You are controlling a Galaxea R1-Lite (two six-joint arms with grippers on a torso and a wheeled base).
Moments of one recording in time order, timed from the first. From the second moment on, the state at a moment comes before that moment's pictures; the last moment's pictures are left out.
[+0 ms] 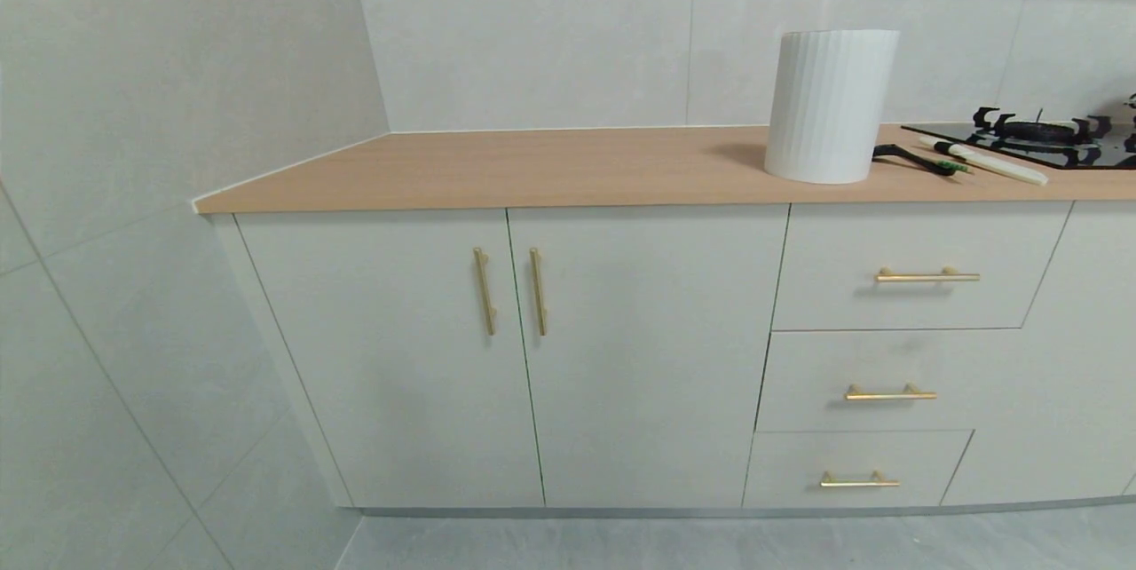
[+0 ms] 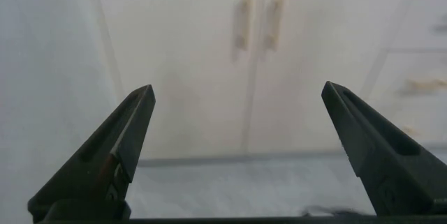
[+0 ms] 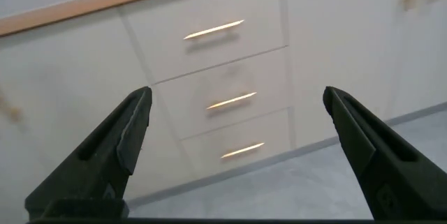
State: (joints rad) left arm -0.14 0.13 -0.27 0.11 0.07 -0.03; right arm 0.01 0.06 -0.38 0.26 -0.31 0.14
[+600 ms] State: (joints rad) left arm 0.00 0.00 -0.01 -0.04 -0.09 0.07; right arm 0.00 0.00 -0.05 -0.10 -0.18 0.08
